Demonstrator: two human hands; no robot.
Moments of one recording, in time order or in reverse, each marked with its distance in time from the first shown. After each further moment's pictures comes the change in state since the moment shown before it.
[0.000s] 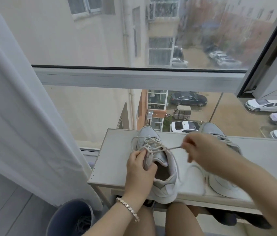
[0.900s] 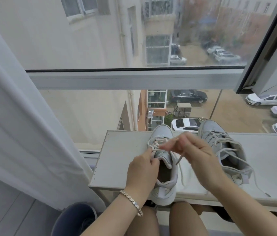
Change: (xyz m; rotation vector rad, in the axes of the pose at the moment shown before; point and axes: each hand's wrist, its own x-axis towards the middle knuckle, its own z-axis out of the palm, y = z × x) left_hand 0.013 0.017 -0.005 0.335 -0.038 0.184; right_hand -0.007 -0.005 0.041 1.180 0.227 -0.394
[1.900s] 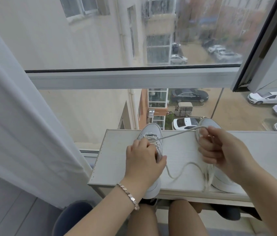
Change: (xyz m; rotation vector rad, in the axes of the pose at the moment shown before) left_hand 0.005 0.020 -0.009 0.392 0.001 0.157; right_hand 0.000 -0.020 -0.055 0.255 0.124 0.413
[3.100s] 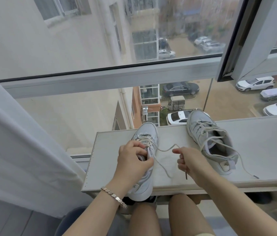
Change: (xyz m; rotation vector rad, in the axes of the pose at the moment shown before) left_hand 0.004 -0.009 0.001 -0.553 -0.119 -0.170; right_hand 0.032 0.075 0.001 -0.193 0.408 0.265
